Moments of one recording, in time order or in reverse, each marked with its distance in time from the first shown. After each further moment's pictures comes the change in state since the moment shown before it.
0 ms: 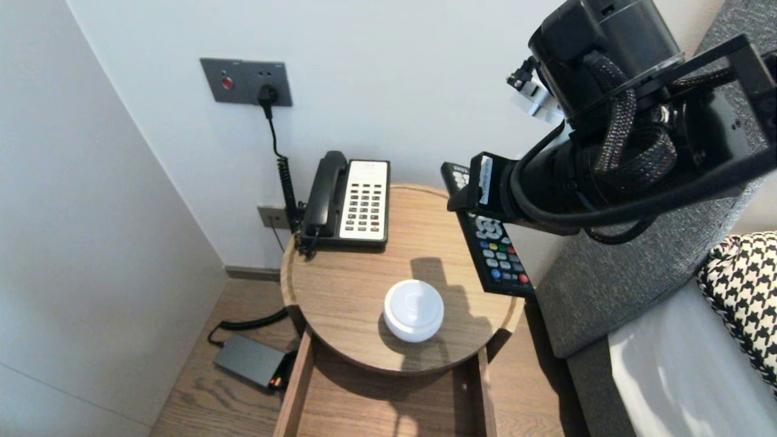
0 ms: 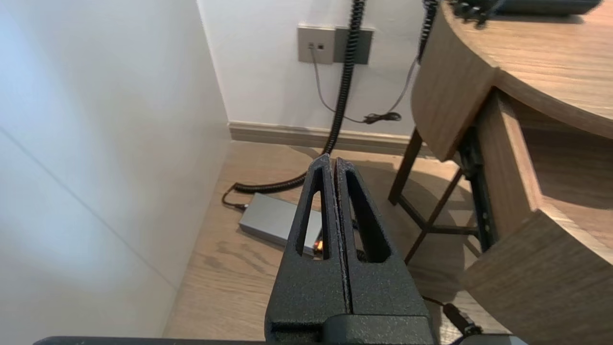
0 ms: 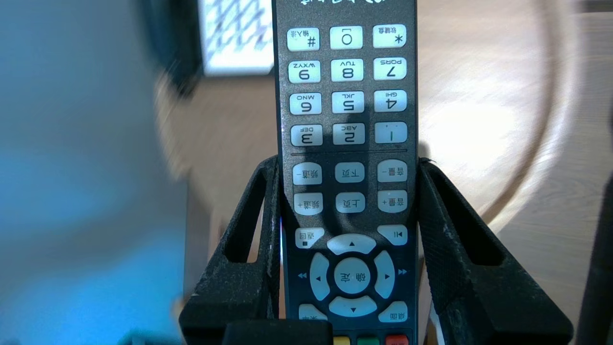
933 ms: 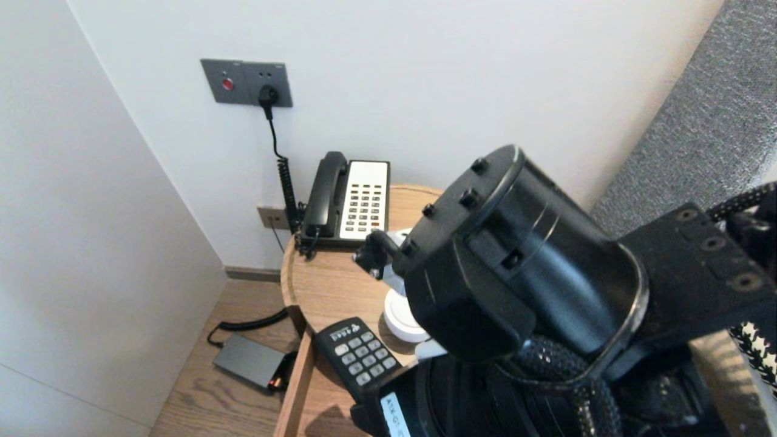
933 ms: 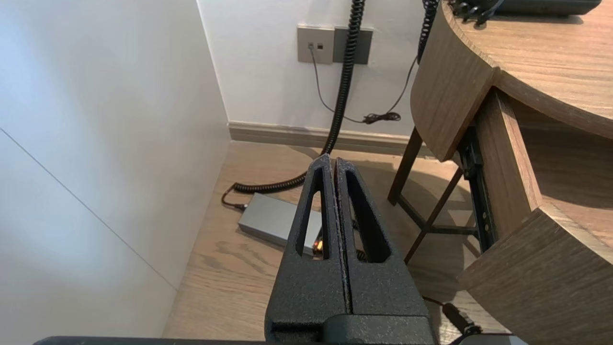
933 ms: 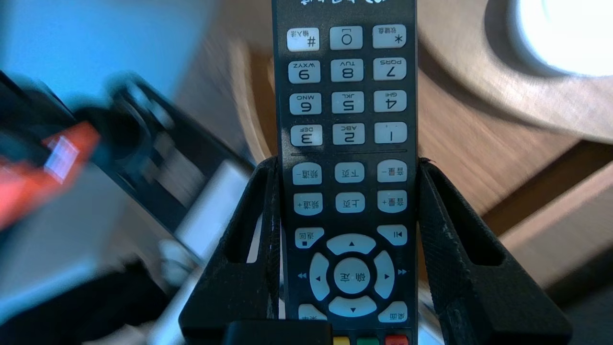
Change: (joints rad) left arm 0.000 0.000 0.000 0.000 0.000 0.000; right arm 0.388 0.002 0.226 -0.005 0.151 -0.139
